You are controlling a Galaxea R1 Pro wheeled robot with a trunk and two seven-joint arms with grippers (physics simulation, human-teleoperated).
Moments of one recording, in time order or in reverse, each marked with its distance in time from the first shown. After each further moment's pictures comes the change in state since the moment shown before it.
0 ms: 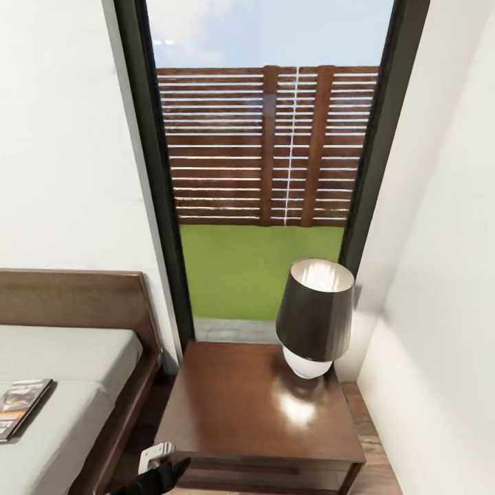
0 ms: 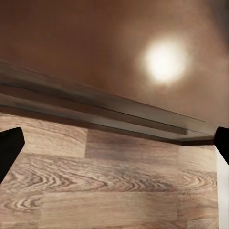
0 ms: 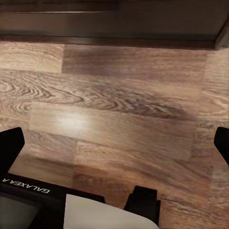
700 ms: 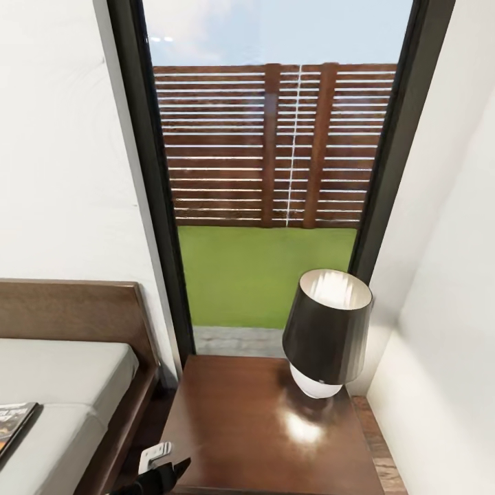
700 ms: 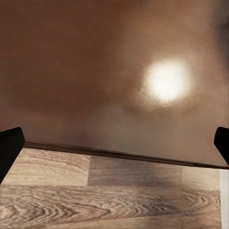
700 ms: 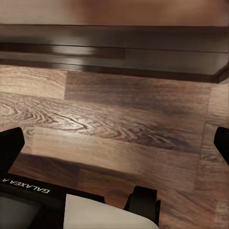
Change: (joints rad) left arm 0.000 0.000 -0.001 0.000 0.000 0.000 0.000; right arm 0.000 0.000 0.000 0.000 0.000 0.000 0.000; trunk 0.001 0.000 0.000
